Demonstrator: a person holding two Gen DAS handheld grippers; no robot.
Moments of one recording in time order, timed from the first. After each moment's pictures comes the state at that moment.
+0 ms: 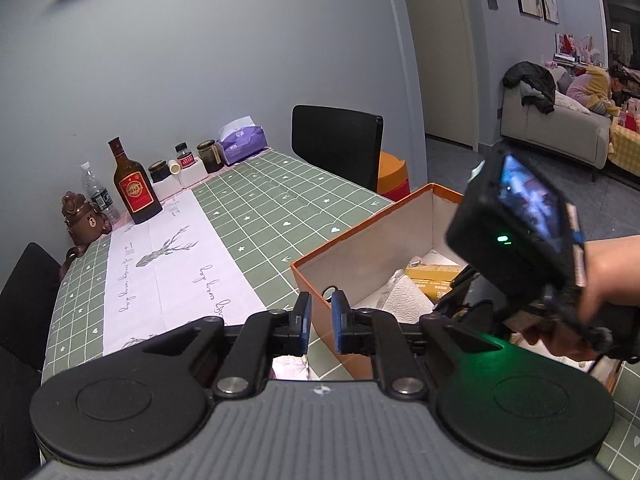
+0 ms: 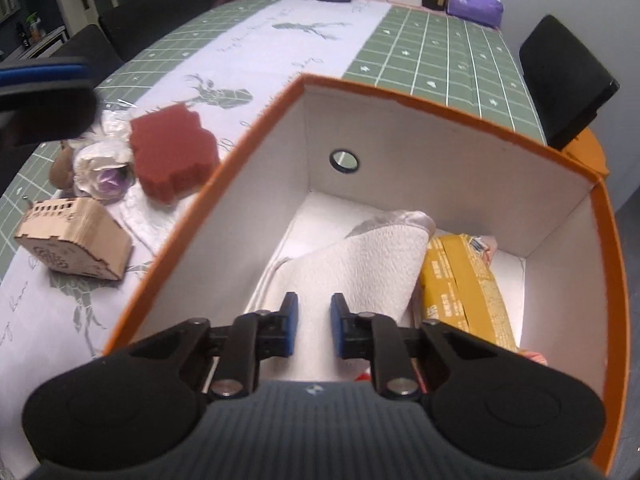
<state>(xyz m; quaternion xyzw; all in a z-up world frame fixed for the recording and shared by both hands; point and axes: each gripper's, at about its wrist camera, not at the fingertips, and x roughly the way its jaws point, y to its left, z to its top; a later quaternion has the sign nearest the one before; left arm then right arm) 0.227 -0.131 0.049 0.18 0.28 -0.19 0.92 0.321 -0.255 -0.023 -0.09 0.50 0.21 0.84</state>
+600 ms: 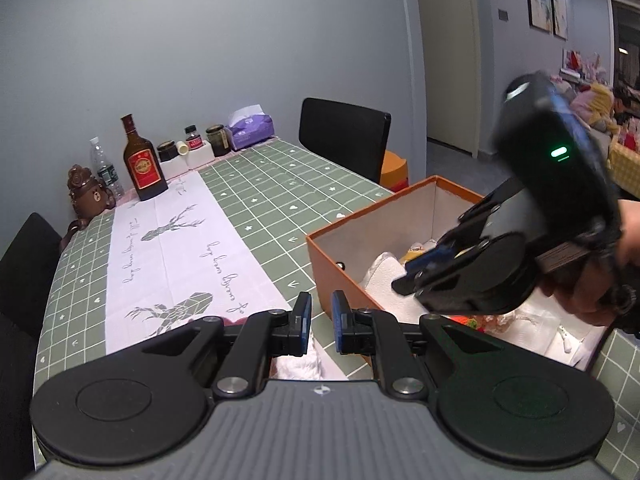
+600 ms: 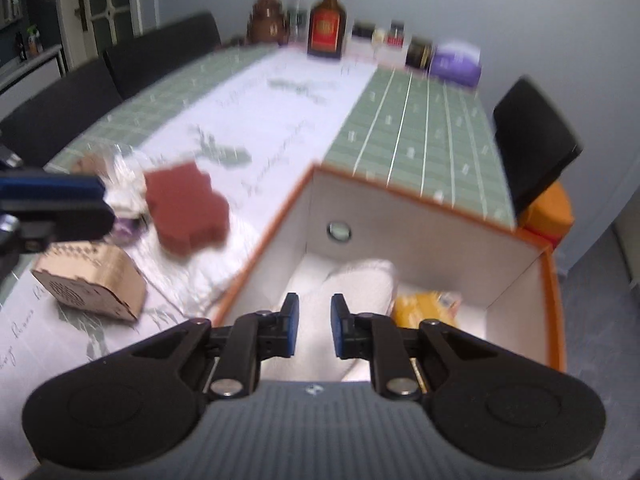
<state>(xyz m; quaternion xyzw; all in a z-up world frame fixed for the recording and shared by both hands) 0.202 -0.090 0.057 0.14 0.29 -0.18 0.93 0.284 -0.238 0.041 -0.12 0.40 0.19 0.89</state>
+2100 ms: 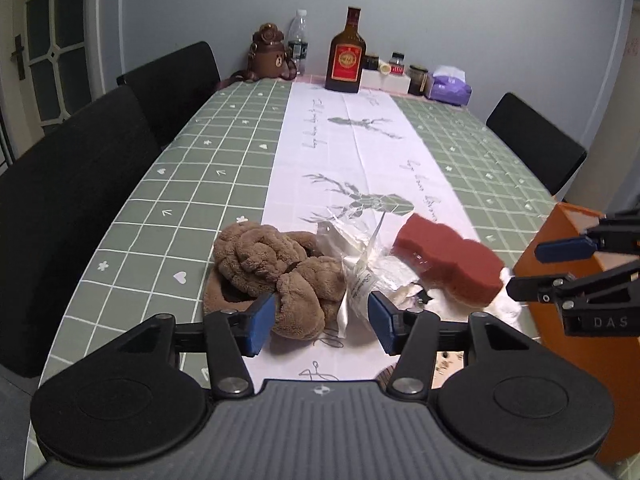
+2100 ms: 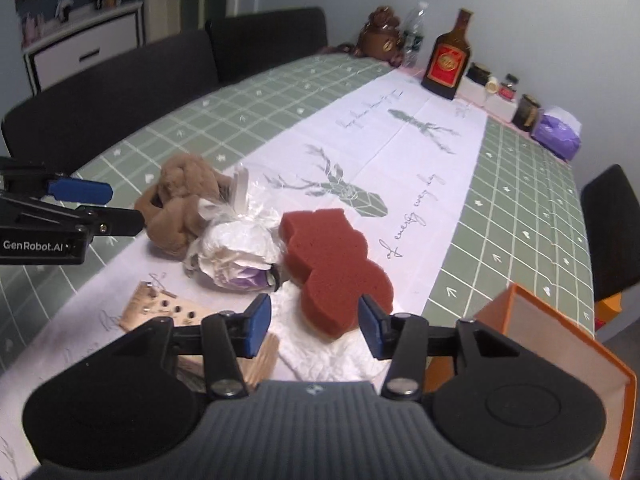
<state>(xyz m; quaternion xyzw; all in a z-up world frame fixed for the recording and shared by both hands) 0.226 0.098 -0.004 -0.06 0.38 0.03 0.92 0.301 -0.087 0.032 -0.20 0.41 0.29 0.84</state>
